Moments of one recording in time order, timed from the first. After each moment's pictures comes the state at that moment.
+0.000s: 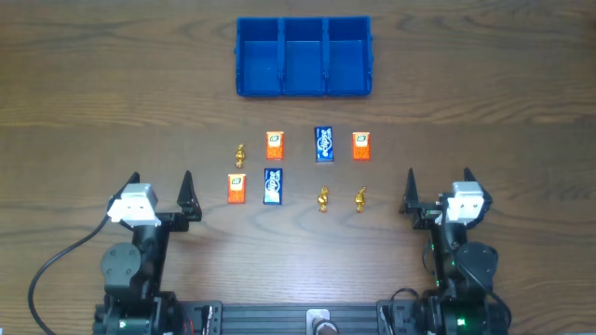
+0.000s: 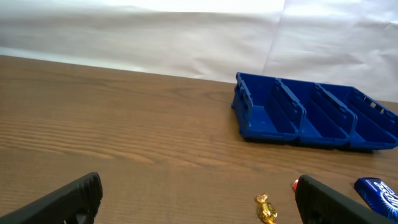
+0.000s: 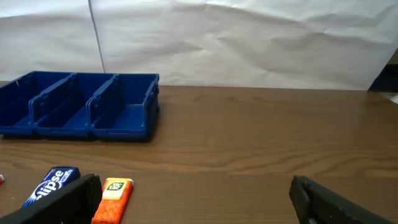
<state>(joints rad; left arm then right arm) -0.04 0.01 0.02 -0.12 0.03 -0.14 0.02 0.01 0.01 -0.08 0.02 -0.01</state>
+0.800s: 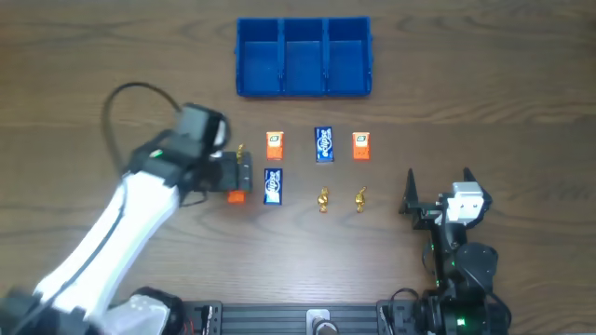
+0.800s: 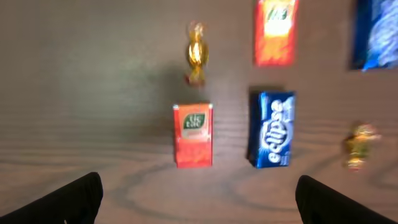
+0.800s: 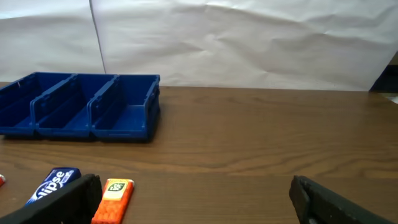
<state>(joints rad) -0.39 1.38 0.97 -0.85 0.04 -0.39 0.02 0.01 0.01 -0.08 0.02 -0.01</state>
